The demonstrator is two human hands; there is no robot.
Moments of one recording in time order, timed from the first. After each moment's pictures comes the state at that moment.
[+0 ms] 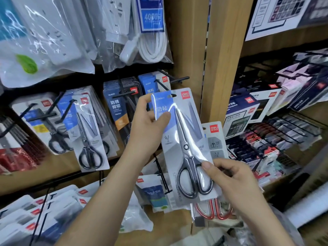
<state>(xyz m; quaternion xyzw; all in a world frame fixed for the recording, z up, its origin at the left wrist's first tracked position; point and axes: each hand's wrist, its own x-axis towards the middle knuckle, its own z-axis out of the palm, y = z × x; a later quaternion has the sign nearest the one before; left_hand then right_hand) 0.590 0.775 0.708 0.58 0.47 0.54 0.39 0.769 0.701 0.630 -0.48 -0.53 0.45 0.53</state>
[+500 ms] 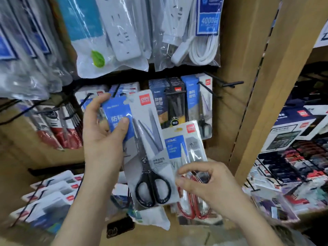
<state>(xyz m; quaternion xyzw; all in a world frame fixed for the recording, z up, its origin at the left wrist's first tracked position) 0.476 0.712 0.712 0.46 0.46 0.73 0.21 0.686 0.717 0.646 -0.44 -0.69 0.45 0.36</state>
